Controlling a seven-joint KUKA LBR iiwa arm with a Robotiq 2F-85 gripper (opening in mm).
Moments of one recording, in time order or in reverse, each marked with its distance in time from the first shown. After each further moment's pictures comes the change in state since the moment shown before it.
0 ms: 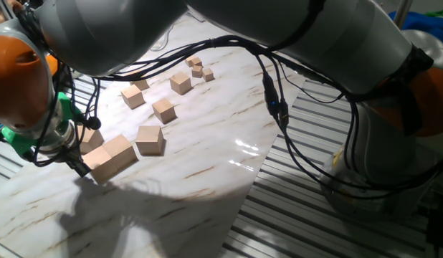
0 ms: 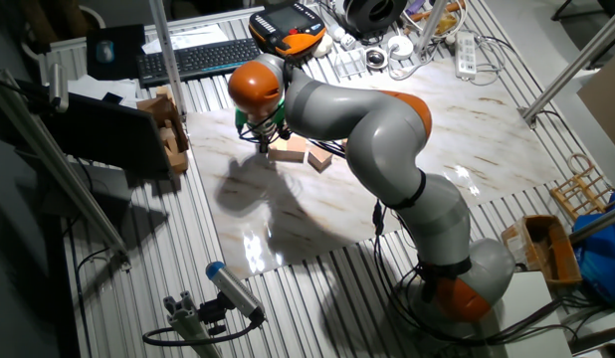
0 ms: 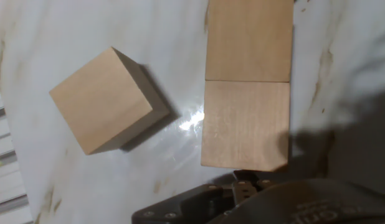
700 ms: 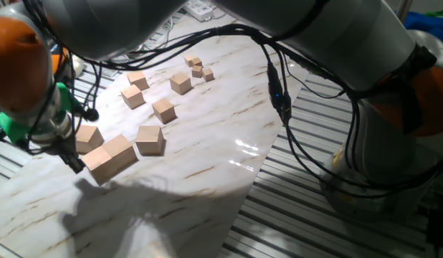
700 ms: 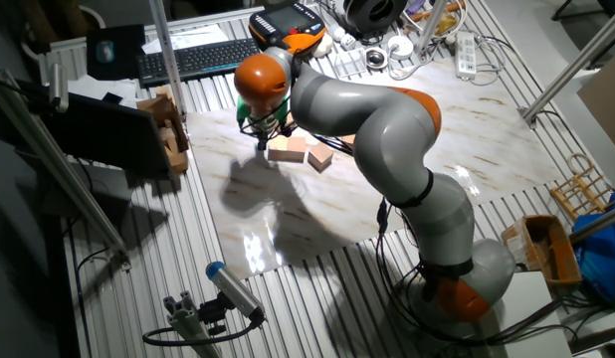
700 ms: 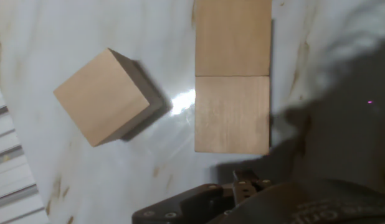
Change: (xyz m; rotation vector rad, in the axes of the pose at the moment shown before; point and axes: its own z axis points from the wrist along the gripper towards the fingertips) arm 0.002 -0.002 -0.036 0.043 0.063 0.032
